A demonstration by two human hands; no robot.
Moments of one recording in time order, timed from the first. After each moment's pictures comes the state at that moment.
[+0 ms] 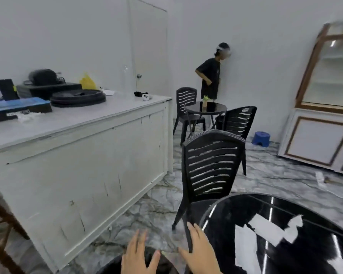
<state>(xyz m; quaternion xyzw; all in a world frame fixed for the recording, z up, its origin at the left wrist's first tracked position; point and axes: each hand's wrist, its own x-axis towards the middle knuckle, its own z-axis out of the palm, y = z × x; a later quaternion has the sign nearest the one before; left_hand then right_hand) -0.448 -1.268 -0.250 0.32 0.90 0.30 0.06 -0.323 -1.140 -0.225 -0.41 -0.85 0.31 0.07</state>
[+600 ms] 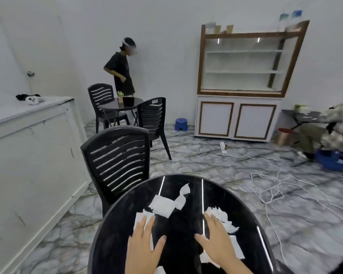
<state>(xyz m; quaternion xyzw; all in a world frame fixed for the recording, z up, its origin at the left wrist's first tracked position) -0.214 -1.111 -0.243 0.57 0.75 0.30 0.16 -0.006 -1.049 -0.225 -0.61 -0.73 0.26 0.19</state>
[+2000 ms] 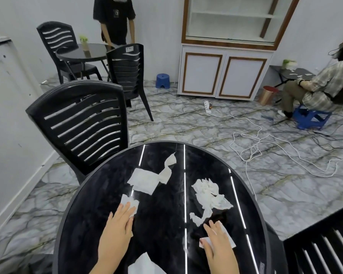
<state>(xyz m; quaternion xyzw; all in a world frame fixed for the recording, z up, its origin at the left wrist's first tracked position) -0.251 -1.064 -0.339 0.60 0.73 0.27 0.17 0.034 -1.073 -0.361 -0.65 -0.69 0.21 0.25</state>
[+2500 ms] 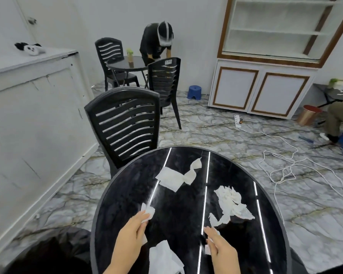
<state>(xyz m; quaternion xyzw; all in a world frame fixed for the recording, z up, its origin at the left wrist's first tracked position) -0.246 -1.129 -0.309 0.49 0.70 0.46 0.25 -0.002 -1.082 -0.331 -0.57 -0.64 0.33 0.39</state>
